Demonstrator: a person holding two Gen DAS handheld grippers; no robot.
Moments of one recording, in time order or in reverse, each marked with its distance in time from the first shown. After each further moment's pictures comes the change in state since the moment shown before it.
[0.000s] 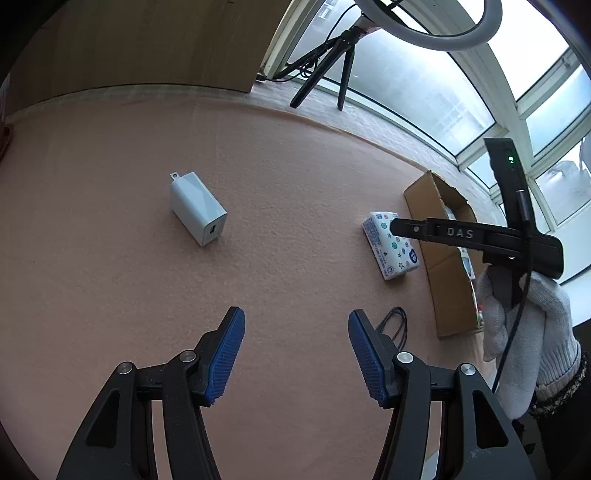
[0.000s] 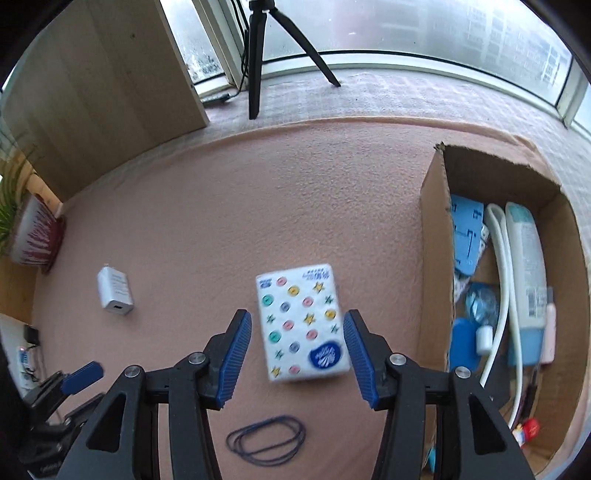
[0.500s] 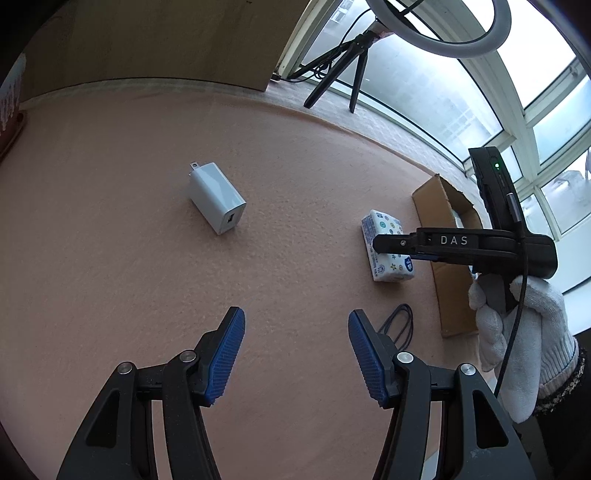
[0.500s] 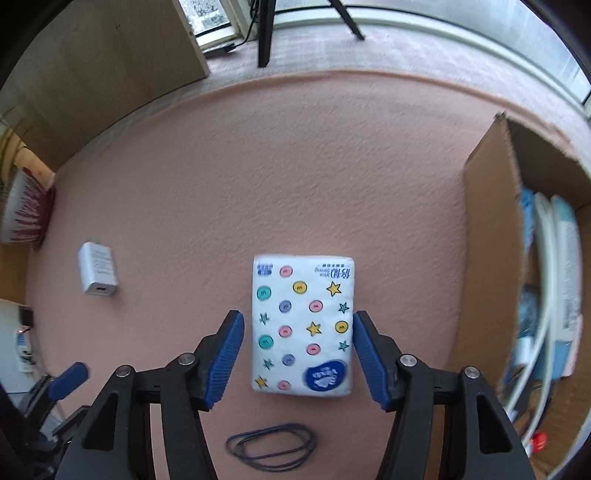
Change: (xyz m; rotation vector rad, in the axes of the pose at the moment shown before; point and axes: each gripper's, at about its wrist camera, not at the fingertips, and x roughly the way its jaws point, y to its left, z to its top) left arm -0.006 0.009 -0.010 -0.036 -0.006 0.020; right arm 0.036 0.008 0.001 0.009 0.167 0.127
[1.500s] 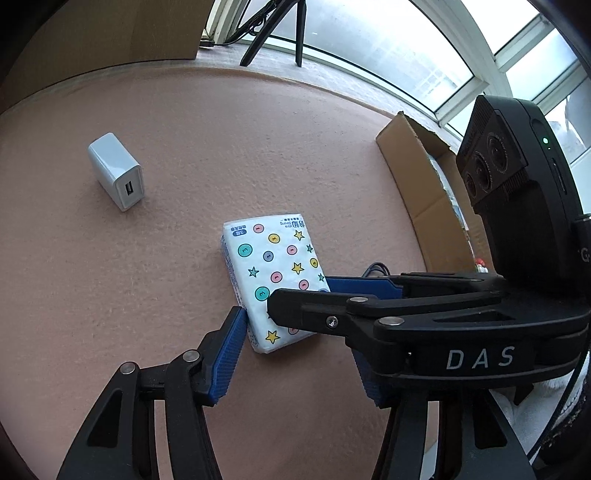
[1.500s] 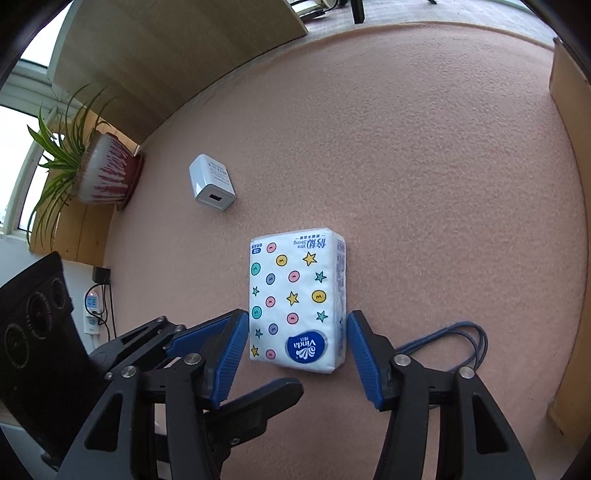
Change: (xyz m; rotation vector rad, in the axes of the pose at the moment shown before) left arm 0.044 -0.046 -0.019 0.153 0.108 -0.058; right arm 0.009 0.052 -0.072 -0.029 0.021 0.302
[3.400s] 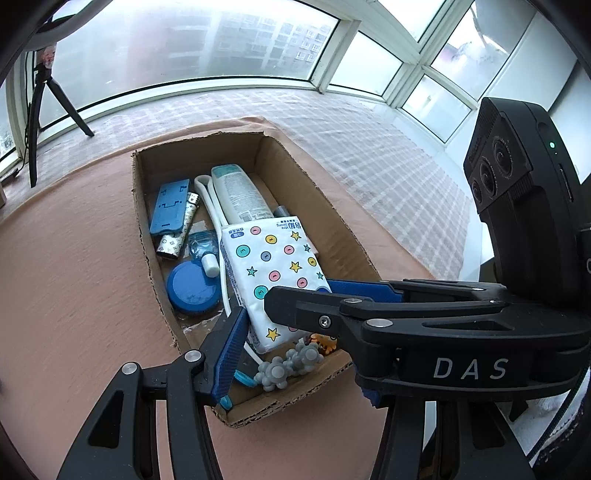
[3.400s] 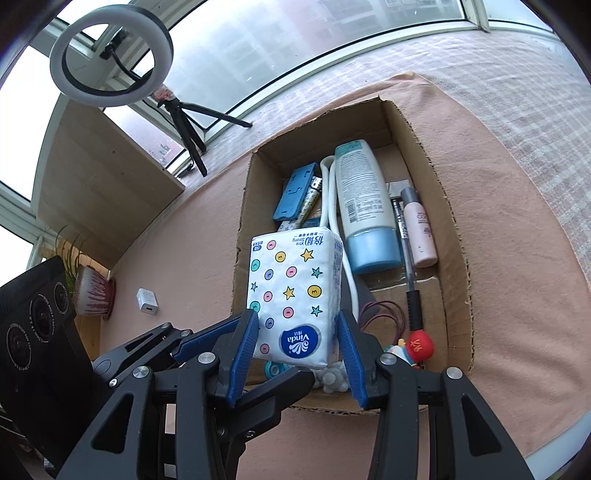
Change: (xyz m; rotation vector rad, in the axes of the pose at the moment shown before) left arm 0.085 -0.272 0.064 0.380 0.012 -0.120; right arm -0.195 -0.169 -0.049 0.259 -0.357 -0.098
